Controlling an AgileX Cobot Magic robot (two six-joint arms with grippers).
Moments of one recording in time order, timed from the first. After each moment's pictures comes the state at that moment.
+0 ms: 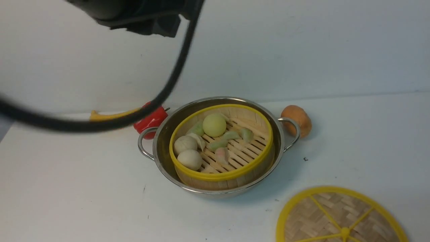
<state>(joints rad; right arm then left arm) 0.11 0.00 0.01 -0.26 0.30 0.22 -0.60 1.38 -1.80 0.11 1.20 -0.16</state>
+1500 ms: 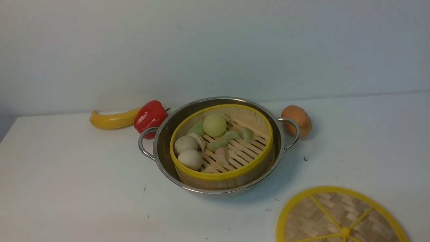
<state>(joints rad) 0.11 0.00 0.01 -0.26 0.29 0.22 0.05 0.00 0.01 0.12 0.35 -0.09</state>
